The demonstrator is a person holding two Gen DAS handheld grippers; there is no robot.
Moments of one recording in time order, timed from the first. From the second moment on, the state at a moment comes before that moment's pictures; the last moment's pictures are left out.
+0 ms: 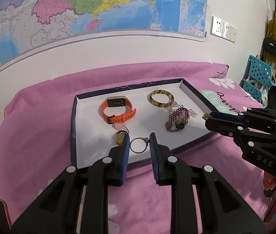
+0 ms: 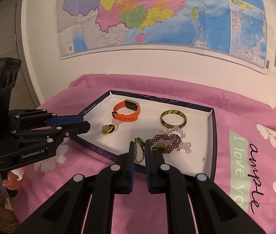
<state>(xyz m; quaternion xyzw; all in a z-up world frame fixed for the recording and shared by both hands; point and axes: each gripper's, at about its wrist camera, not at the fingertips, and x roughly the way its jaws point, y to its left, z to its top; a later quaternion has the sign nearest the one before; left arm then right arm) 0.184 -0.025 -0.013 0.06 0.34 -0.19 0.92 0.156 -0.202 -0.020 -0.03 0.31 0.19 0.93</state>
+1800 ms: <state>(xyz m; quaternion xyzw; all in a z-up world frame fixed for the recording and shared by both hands) 0.237 -0.026 -0.034 0.04 0.38 -0.15 0.91 0.209 -0.200 -0.041 -0.02 0.35 0.16 0.92</state>
